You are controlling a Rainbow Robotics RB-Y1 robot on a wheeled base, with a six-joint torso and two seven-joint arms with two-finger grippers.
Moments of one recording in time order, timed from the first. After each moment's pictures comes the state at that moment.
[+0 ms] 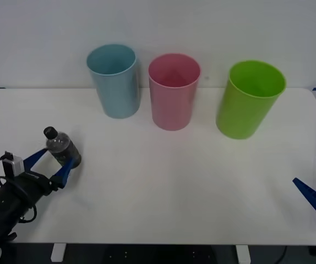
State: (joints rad) right arm 0.35 -0.40 -0.52 -1.66 0.96 -1.22 0.00; left arm 0.03 0.32 0.28 -1.23 -1.02 -0.77 -0.26
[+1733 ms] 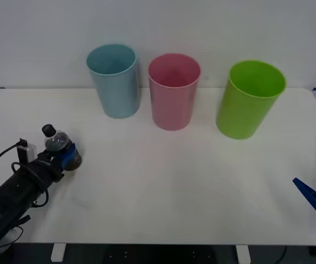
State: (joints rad) right arm 0.35 -0.40 -0.52 -1.66 0.96 -1.22 0.00; left arm -0.11 0.31 0.27 -1.10 -1.03 -0.75 -0.31
